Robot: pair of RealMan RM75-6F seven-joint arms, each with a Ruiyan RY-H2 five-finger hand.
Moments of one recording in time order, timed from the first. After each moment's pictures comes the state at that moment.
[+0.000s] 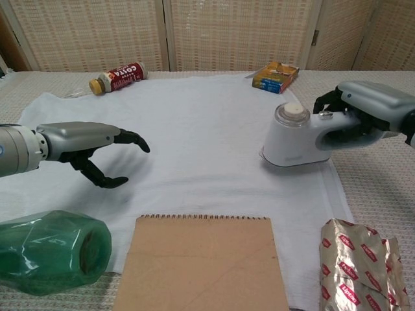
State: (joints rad) left arm -0.80 -1.43 -0.06 -1.58 1.04 0.82 0.33; right arm 0.64 -1.62 0.13 -1.07 -1.42 1.11 0.13
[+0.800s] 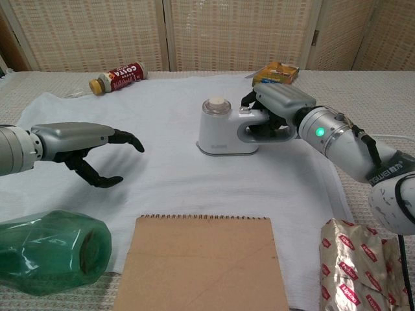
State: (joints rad) left arm -0.79 -1.42 -0.05 -1.55 1.05 0.82 0.31; right arm 0.90 -2.01 0.25 -0.60 -1.35 0.93 0.11
